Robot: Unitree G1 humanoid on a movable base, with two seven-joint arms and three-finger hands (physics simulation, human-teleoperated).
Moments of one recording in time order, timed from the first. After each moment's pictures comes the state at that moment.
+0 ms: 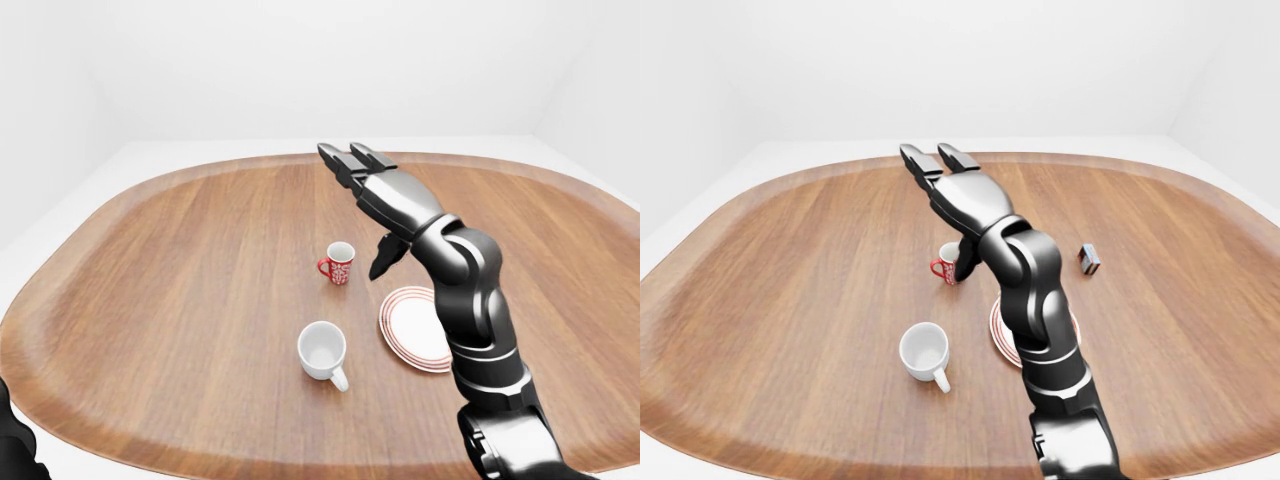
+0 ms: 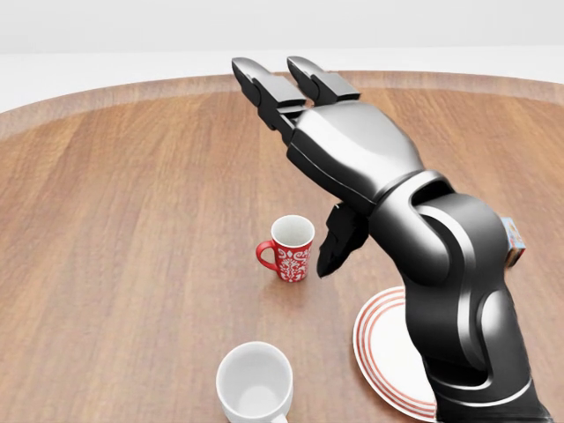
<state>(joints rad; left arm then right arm) -0.09 0.41 0.76 -0.57 -0.82 0.09 0.35 -0.61 -0.18 0.11 -0.31 -0.92 0.09 0.70</state>
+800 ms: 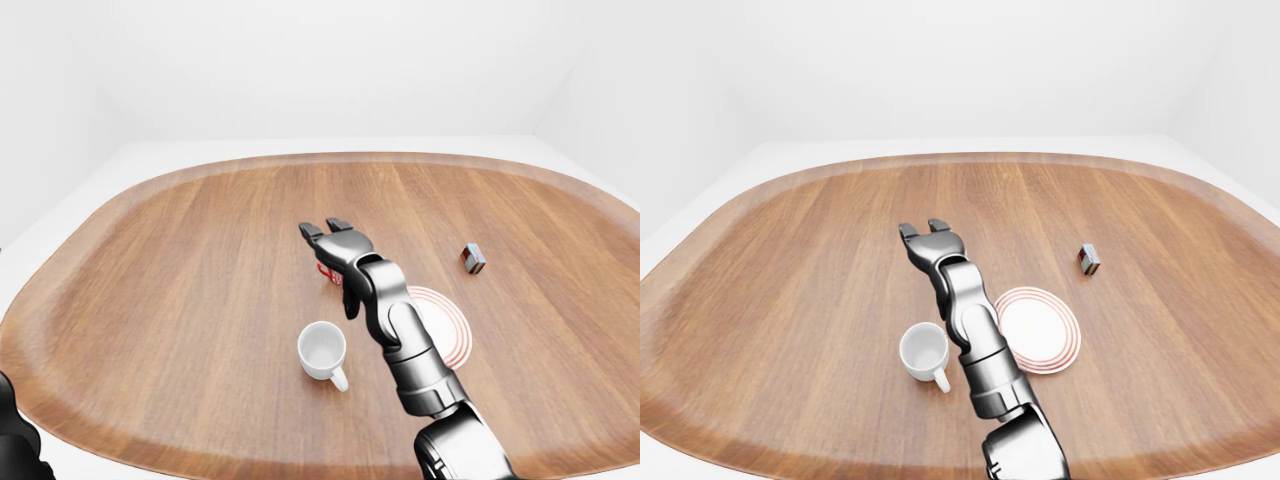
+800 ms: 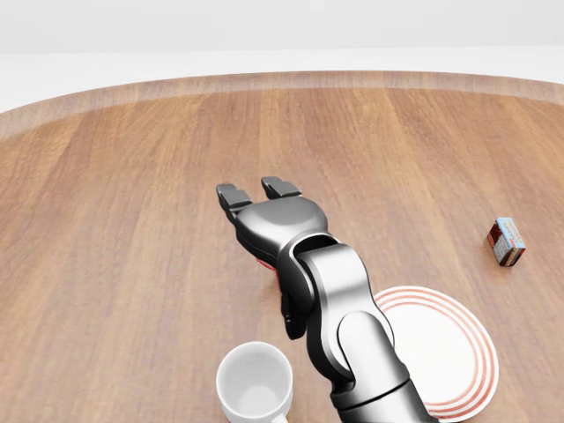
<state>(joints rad) -0.09 0.40 0.74 -0.56 -0.81 0.09 0.35 -0.59 0.11 0.19 0.16 -1.42 0.09 0.70</state>
